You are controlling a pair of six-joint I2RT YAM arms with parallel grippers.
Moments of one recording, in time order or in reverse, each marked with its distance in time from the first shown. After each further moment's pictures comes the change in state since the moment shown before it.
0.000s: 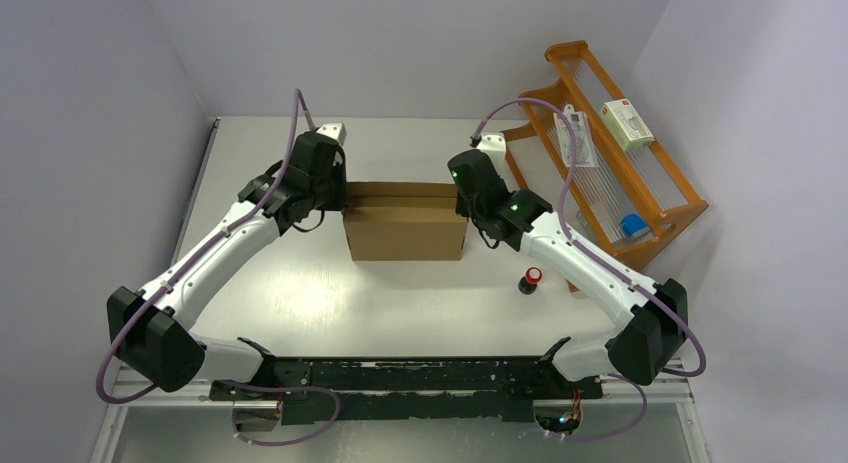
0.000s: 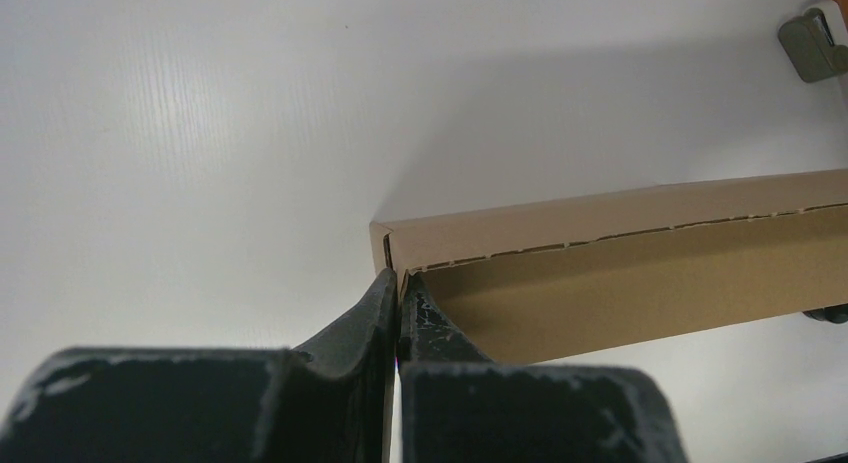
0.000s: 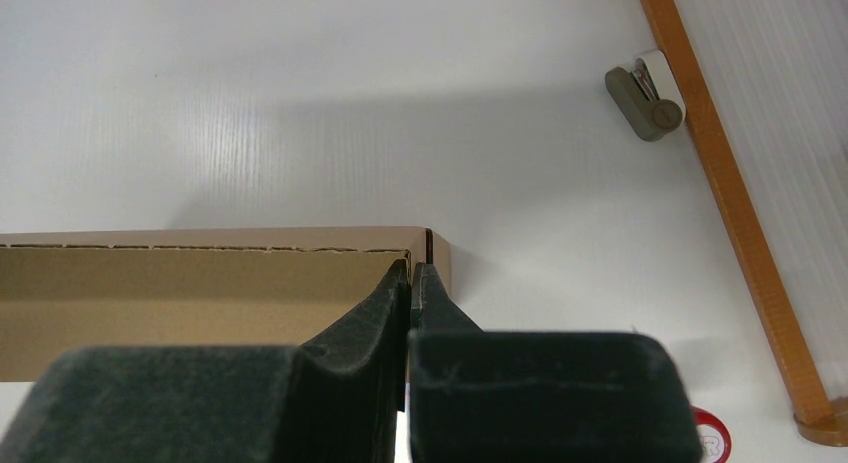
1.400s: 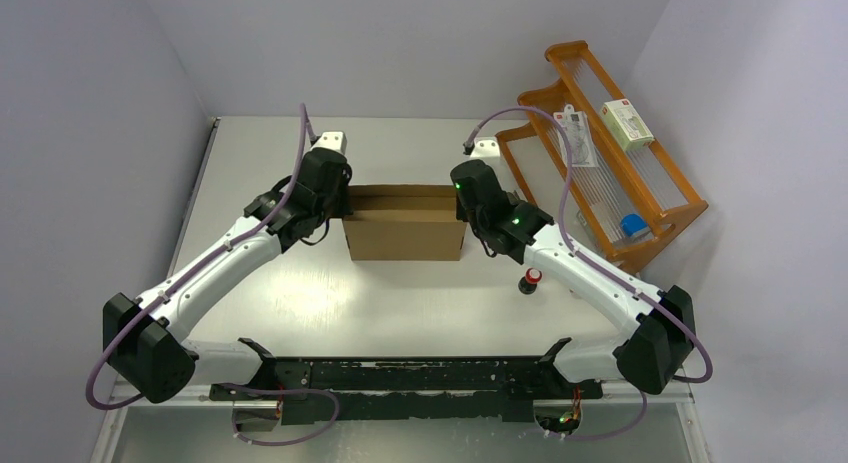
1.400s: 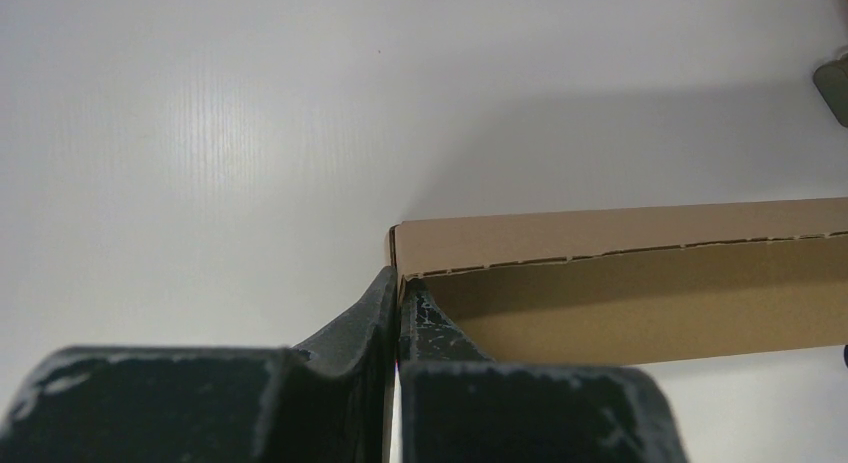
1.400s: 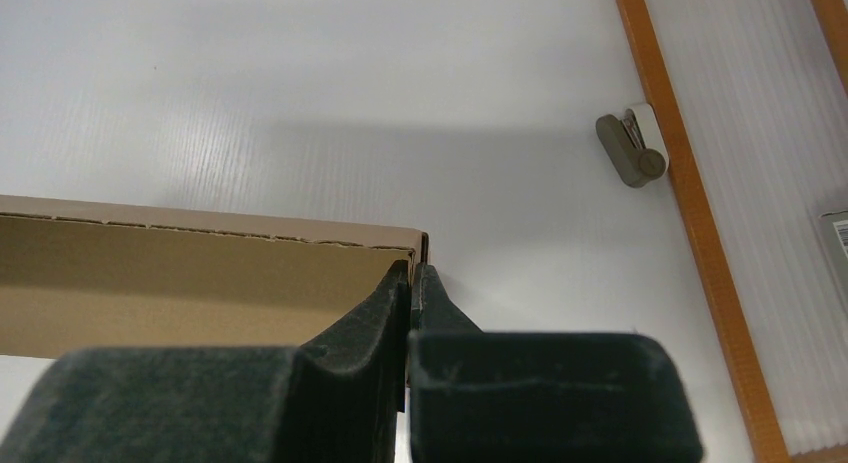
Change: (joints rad) left arm -0.078 -0.056 -0.110 0.105 -0.181 -0.033; right arm 0.026 -0.058 -0.112 0.153 0.024 -0.146
